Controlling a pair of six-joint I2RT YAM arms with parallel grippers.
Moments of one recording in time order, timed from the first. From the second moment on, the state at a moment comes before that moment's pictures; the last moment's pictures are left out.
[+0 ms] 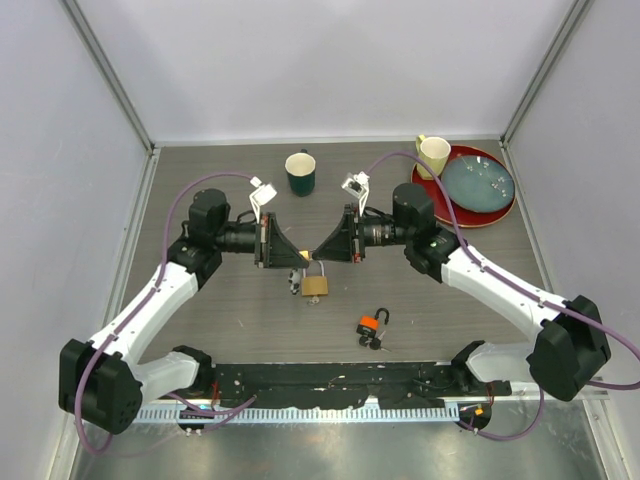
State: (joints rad) left arm -0.38 1.12 0.83 -0.01 1.17 -0.55; right arm 0.63 1.27 0.93 0.18 -0.86 0.48
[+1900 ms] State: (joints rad) left arm -0.39 1.01 0.68 0.36 0.87 -0.74; right arm 0.57 1.05 0.78 0.30 -0.47 0.58
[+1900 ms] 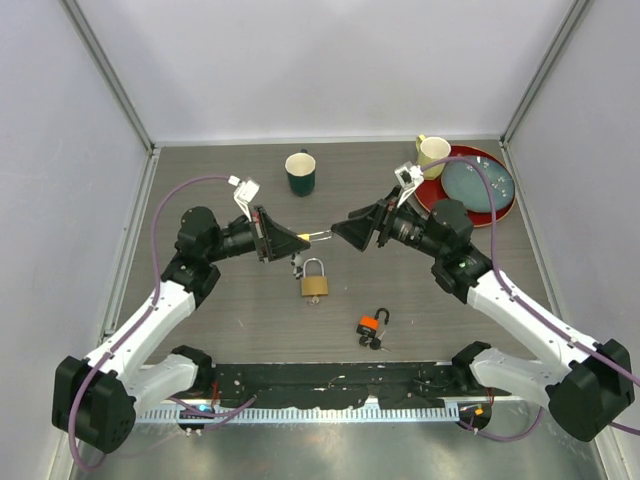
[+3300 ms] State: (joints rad) left arm -0.38 1.03 0.68 0.32 0.94 -0.74; right arm 0.49 1.12 0.84 0.22 -0.79 0.44
